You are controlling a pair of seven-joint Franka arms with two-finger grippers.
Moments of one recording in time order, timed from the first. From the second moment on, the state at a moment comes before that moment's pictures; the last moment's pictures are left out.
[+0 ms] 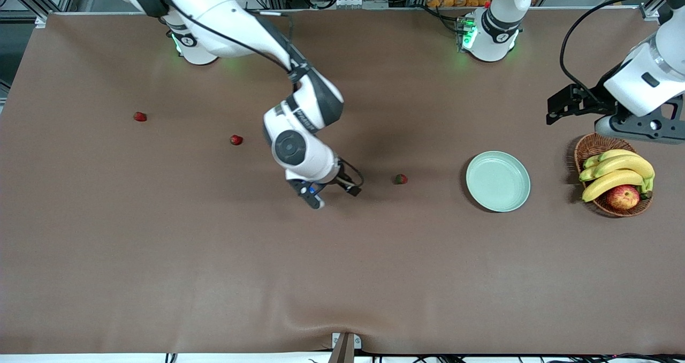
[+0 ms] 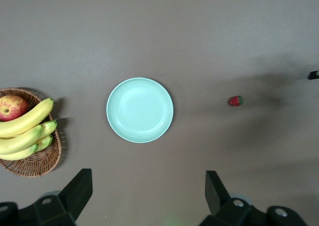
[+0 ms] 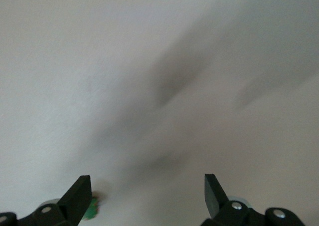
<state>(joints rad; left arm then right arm) 0.04 0.08 -0.21 -1.47 -0.04 1.52 -0.03 0.64 0.76 -0.02 -1.36 0.37 2.10 1.18</state>
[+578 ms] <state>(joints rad) -0.01 0.10 -0.21 -1.46 -0.04 1.52 0.04 0.48 0.50 -0.07 -1.74 0.19 2.10 0.73</state>
